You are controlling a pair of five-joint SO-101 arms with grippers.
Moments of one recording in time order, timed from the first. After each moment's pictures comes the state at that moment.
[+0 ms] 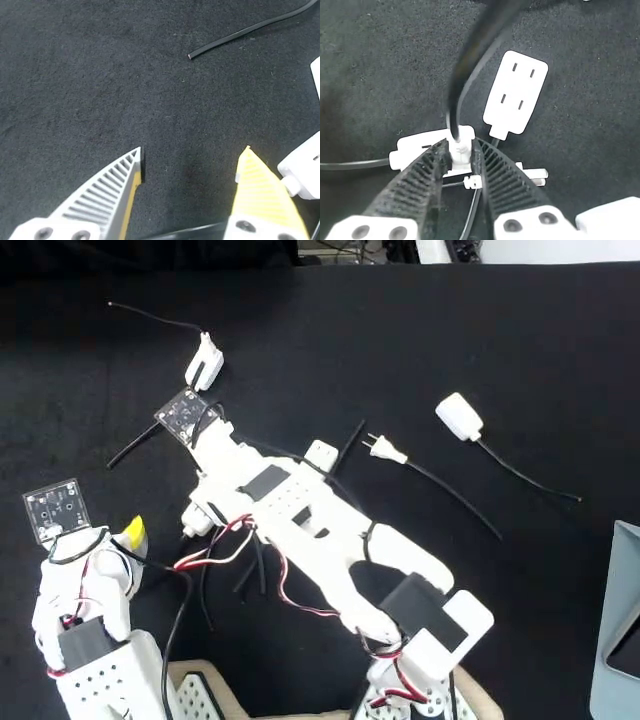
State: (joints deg) left arm -32.3 -99.8 90.9 58.9 -7.0; right arm -43.1 7.4 26.3 33.8 6.7
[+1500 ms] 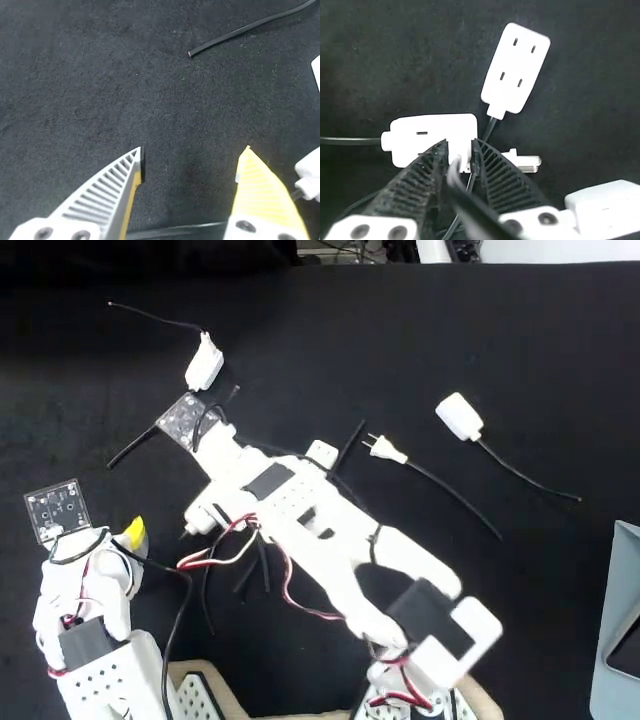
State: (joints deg) left arm -32.3 -99.8 91.6 58.4 -7.0; right arm -42.9 1.5 26.9 39.1 8.3
